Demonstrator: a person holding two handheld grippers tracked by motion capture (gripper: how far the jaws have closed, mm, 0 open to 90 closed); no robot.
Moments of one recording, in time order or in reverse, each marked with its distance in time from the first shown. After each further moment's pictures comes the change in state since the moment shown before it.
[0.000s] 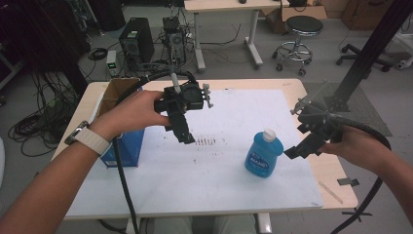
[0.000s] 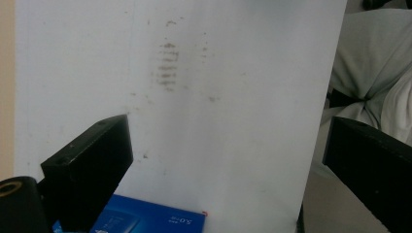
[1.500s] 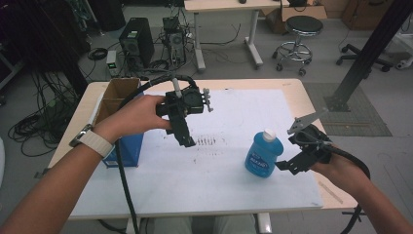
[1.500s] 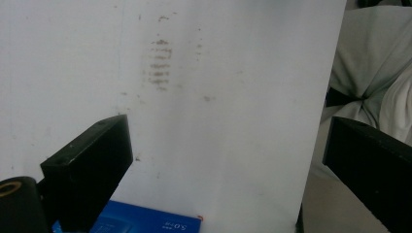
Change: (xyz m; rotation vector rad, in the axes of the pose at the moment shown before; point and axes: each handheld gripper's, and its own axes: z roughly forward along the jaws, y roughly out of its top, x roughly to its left) left arm 0.001 -0.002 0.015 0.006 -0.025 -0.002; right arm 0.007 -0.035 0.055 -0.196 -0.030 -0.018
